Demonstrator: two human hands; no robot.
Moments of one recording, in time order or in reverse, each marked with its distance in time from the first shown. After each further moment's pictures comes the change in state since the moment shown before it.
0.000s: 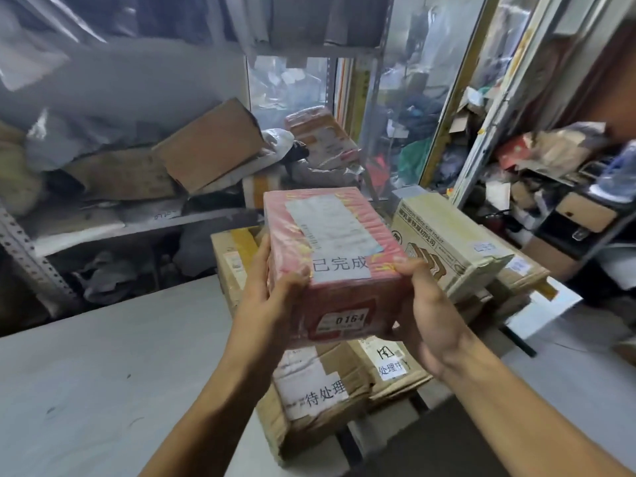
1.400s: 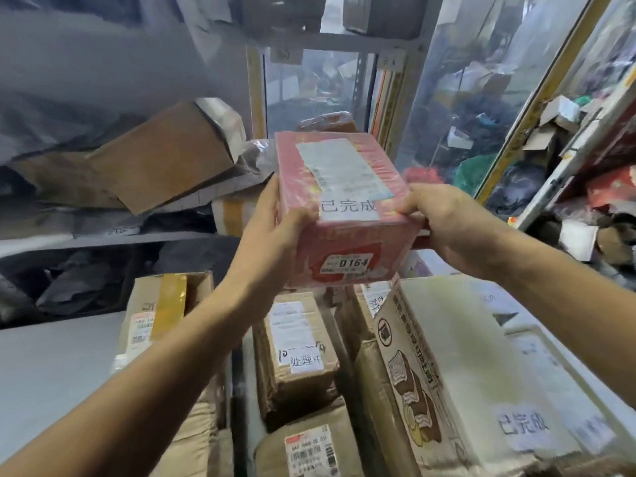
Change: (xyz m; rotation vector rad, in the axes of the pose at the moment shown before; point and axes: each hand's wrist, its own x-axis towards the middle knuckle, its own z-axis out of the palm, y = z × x) left_hand 0.285 -0.039 0.083 0.191 0.157 0.101; right_hand 0.300 -0.119 -0.163 -0.407 -0.178 -0.047
